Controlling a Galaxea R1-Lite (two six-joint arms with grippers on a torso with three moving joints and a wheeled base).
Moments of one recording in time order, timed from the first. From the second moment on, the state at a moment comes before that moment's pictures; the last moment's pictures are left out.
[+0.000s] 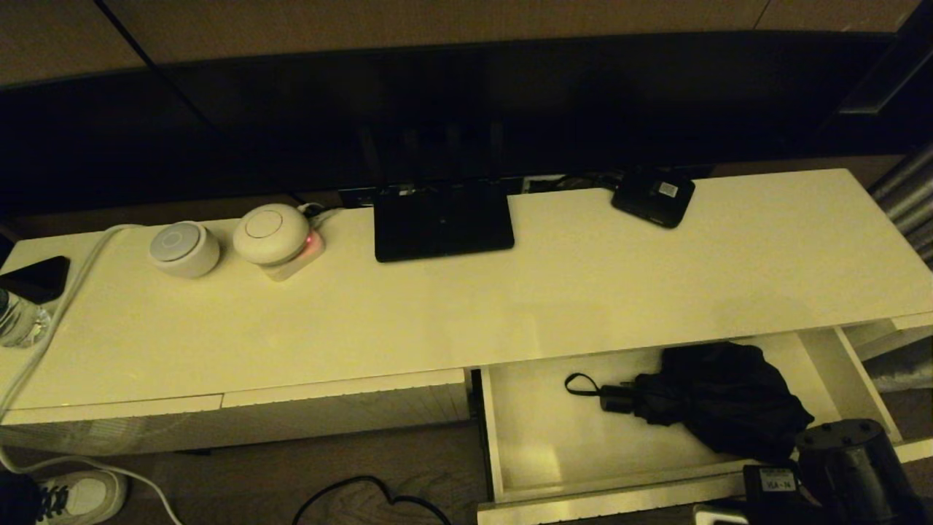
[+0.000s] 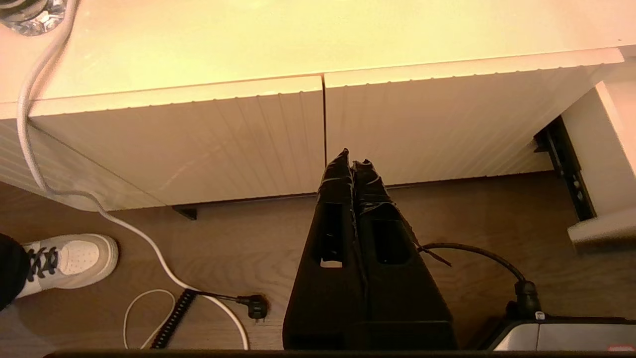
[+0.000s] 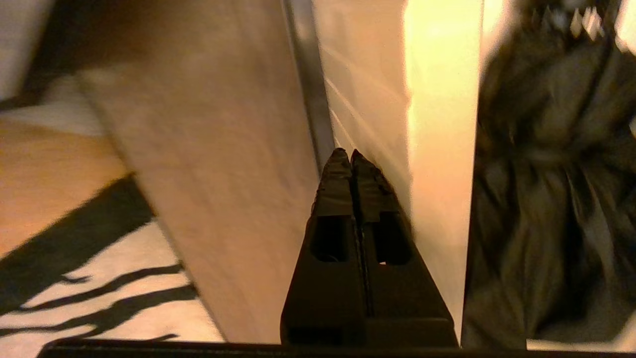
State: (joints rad) left arm 0.00 0.00 0.00 0.00 0.00 0.00; right arm 0.40 1.63 -0.16 -0.65 -0.08 -1.15
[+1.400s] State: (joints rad) left arm 0.00 0.00 0.00 0.00 0.00 0.00; right arm 0.33 1.79 -0.34 -0.95 -0.14 -1.24
